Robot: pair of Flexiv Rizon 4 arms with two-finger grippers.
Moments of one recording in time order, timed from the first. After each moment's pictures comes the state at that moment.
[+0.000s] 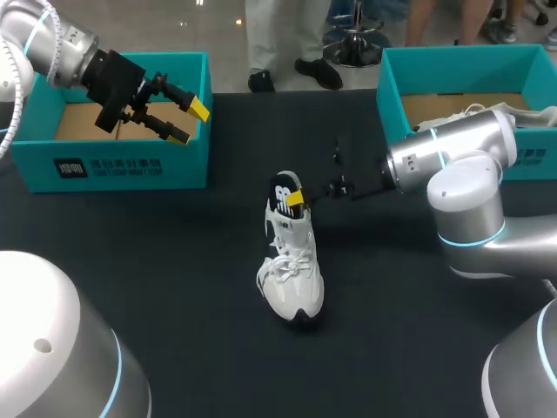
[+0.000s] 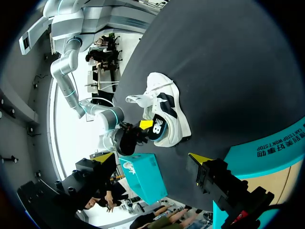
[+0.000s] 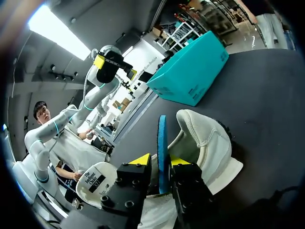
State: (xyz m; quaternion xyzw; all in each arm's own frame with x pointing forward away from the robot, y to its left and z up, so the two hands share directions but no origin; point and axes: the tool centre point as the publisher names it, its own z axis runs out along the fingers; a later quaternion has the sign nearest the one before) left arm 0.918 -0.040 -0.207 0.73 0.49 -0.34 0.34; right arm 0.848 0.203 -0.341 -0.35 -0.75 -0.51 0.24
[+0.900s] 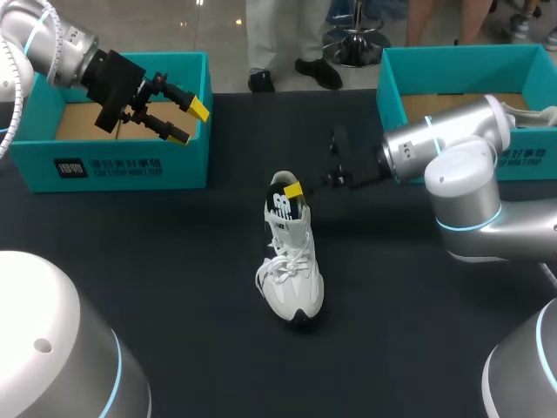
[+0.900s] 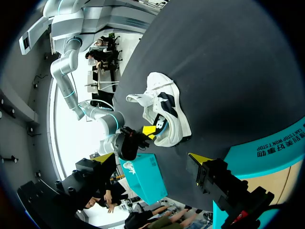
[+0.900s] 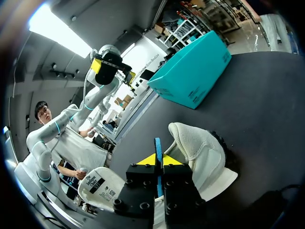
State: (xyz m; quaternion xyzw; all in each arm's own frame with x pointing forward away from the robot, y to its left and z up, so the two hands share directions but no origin) left arm 0.918 -0.040 -0.207 0.73 0.49 -0.34 0.34; right arm 0.860 0.205 -0.340 -0.34 -0.76 -0.50 0.25
